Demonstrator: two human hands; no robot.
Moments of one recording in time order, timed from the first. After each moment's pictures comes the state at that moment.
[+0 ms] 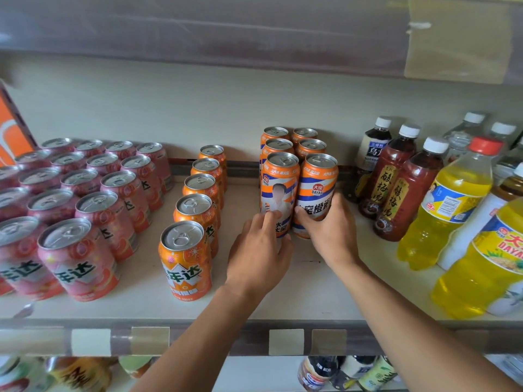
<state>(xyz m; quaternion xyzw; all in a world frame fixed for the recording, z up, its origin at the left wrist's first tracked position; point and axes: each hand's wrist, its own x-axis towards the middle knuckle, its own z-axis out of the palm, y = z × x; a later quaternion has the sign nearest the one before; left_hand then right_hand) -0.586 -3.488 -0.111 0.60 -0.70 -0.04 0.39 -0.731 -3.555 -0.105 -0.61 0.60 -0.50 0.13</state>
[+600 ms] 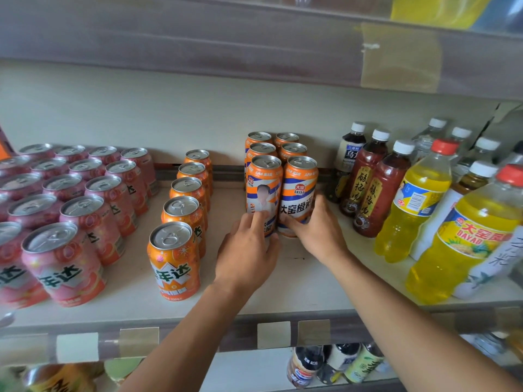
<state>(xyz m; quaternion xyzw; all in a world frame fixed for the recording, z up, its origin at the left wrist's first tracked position) -0.588 -3.480 -0.102 0.60 -0.71 -0.04 0.38 -0.742 -3.543 -0.094 -0.65 0.61 -0.43 0.18</state>
